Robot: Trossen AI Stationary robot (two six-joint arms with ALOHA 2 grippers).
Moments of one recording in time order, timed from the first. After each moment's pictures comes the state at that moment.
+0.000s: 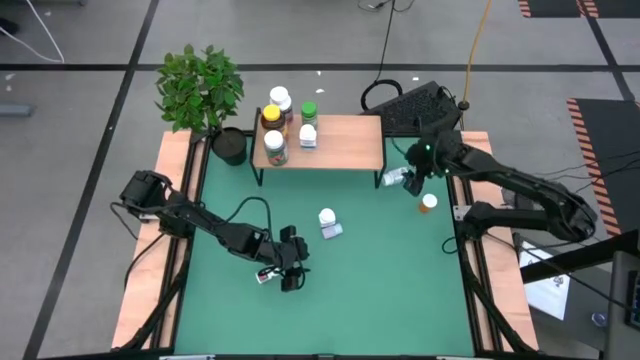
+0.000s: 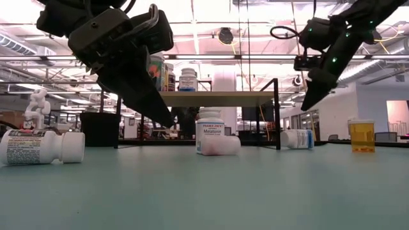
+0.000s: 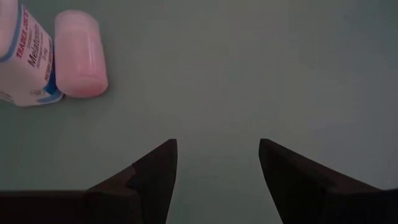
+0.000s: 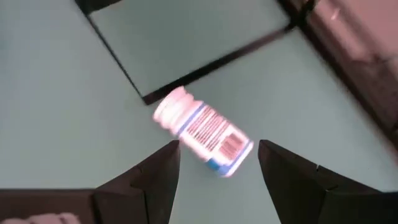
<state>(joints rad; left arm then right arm) -0.34 1.69 0.85 0.03 -0.18 -0.36 -0.73 1.01 0.62 -0.56 -0.03 -0.22</state>
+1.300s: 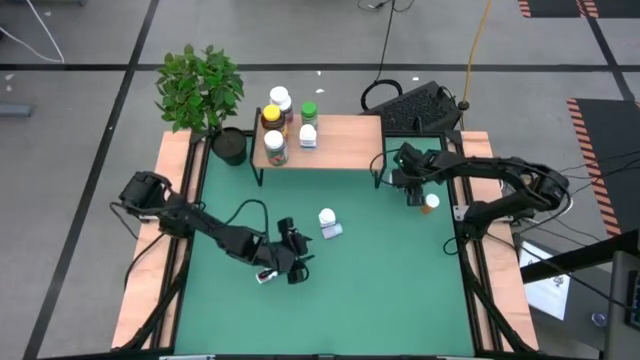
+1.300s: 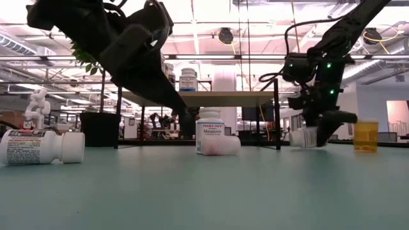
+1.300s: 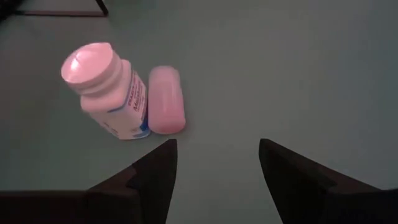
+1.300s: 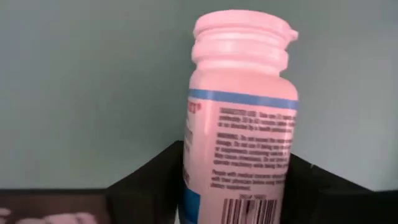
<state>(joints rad) -0.38 1.69 0.85 0.07 -0.50 -0.29 -0.64 1.36 0.60 -0.52 0.15 -0.67</state>
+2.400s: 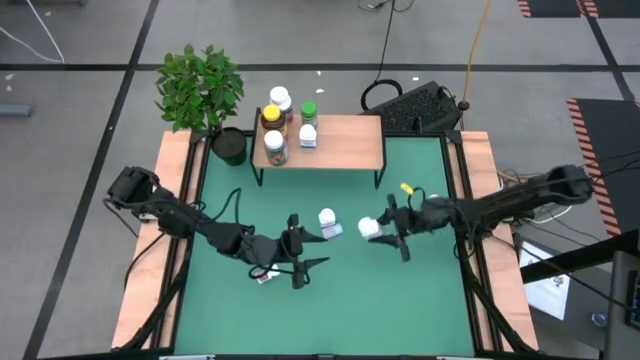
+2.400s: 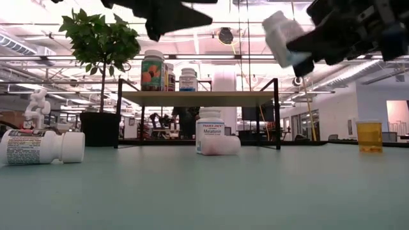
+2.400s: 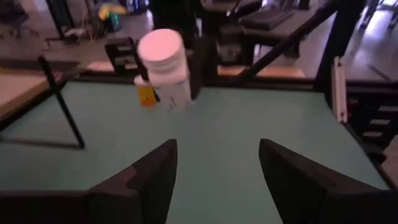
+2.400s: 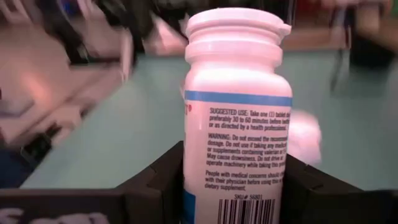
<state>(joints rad) -0.40 1.59 0.85 0.49 -0.46 -0.11 0.14 1.06 0.26 0.60 -0.03 0.09</state>
